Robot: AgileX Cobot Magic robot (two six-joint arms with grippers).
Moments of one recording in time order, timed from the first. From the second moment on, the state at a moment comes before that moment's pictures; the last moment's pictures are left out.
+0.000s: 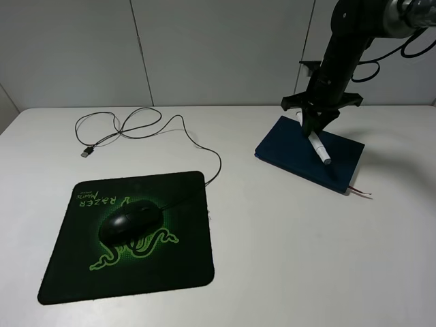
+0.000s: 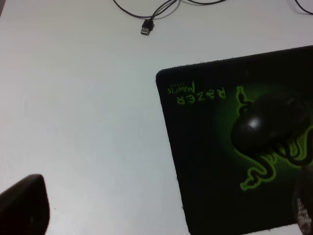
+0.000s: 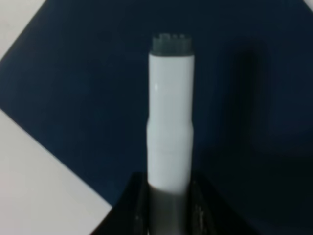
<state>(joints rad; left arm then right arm) -0.02 -0.01 -0.49 0.03 1.06 0.04 0.19 2.24 -1.84 0.10 1.15 -0.10</state>
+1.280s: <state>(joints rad) -0.02 -0.01 -0.49 0.03 1.06 0.04 0.14 2.29 -1.84 0.12 1.11 -0.18</state>
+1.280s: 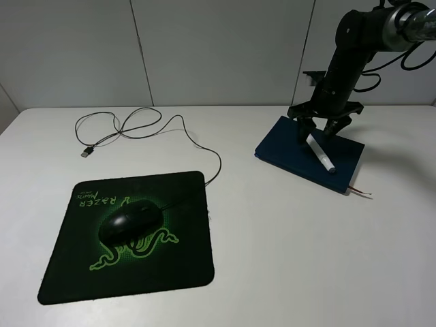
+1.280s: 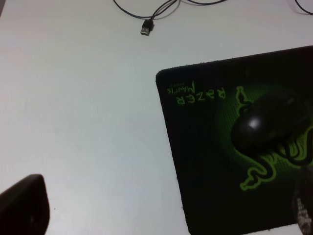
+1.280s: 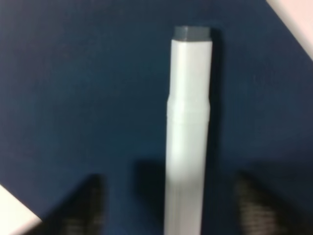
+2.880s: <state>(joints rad) -0.02 -0.01 -0.49 0.03 1.06 0.04 0.20 1.90 -1.76 0.11 1.21 -0.13</state>
